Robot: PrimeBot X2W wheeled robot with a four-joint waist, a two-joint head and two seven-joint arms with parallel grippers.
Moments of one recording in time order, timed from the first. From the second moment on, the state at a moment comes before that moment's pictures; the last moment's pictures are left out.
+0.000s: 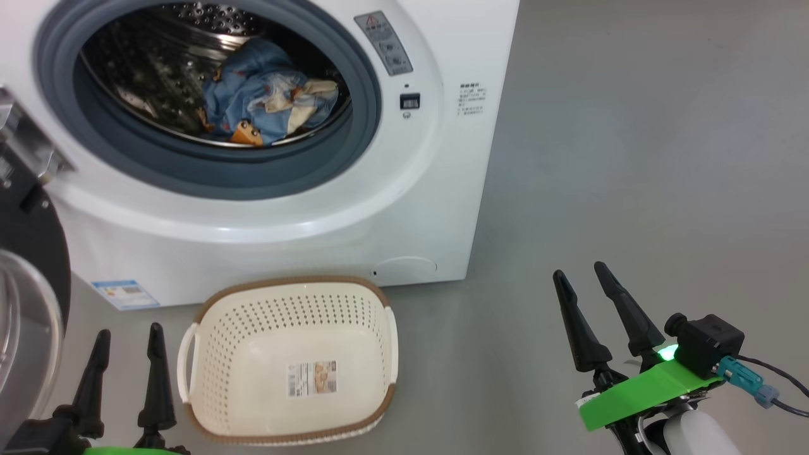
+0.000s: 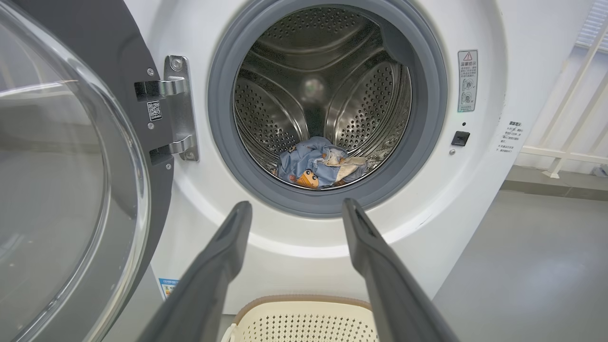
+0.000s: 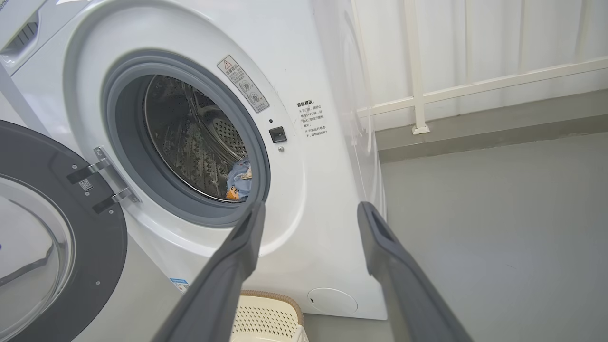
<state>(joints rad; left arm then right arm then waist) -0.01 0.07 0.08 0.10 -0.27 -0.13 -0.26 -0.16 -0.12 0.17 0.17 0.44 0.12 -0.26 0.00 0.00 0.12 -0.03</state>
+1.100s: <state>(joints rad) -0.01 0.07 0.07 0.10 -0.27 -0.13 -0.26 -0.16 -0.12 0.18 0.17 0.44 0.12 -0.26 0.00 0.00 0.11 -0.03</state>
